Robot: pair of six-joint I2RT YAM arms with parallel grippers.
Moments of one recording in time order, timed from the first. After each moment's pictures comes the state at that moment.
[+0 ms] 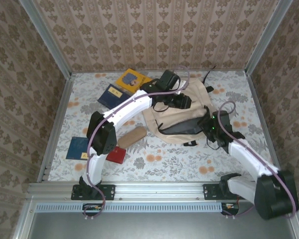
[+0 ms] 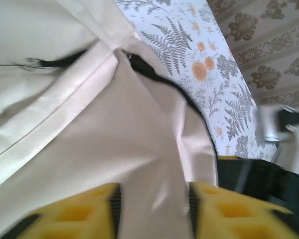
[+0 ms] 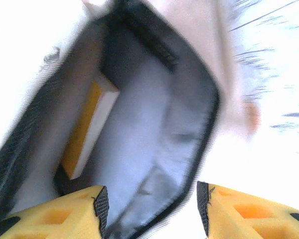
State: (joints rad) left arm -0.83 2.10 1.96 -0.68 0.43 -0.46; right arm 0.16 1.03 0.54 -0.33 -0.01 1.05
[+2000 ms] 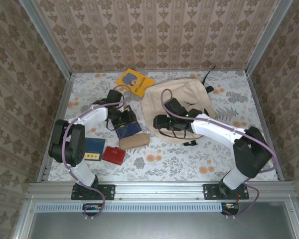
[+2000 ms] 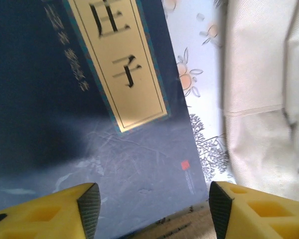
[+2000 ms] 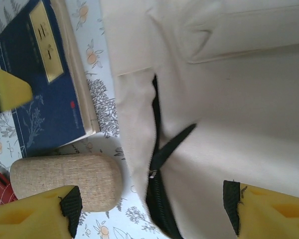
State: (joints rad) left arm -0.35 1.67 1.10 -0.60 0.32 -0.52; right arm 0.68 1.62 1.14 -0.48 -0.01 0.69
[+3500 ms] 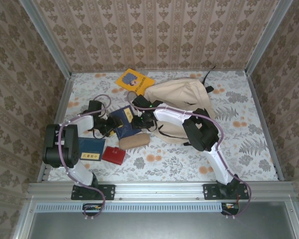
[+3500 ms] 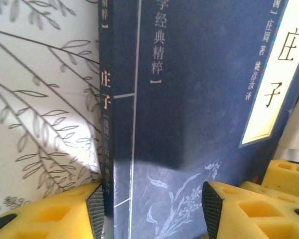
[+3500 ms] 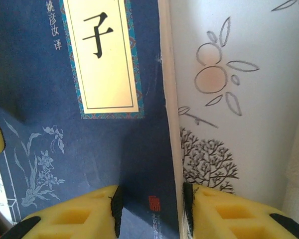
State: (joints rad) left arm -0.11 1.65 0.85 -0.39 0.51 -0.63; right arm 0.74 2.28 1.77 -0.61 -0.23 0.59
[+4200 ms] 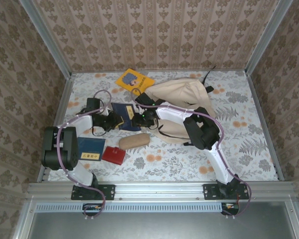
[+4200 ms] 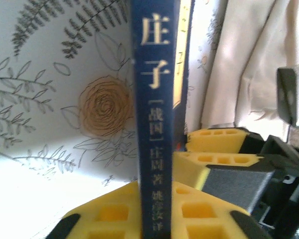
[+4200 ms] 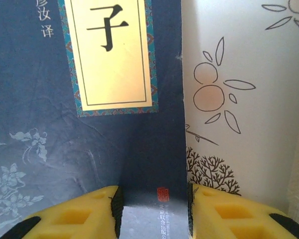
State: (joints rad) left arm -0.10 1.61 0.86 -0.34 0.68 -0.59; right arm 0.71 2.29 1.76 -0.56 -0.30 0.64
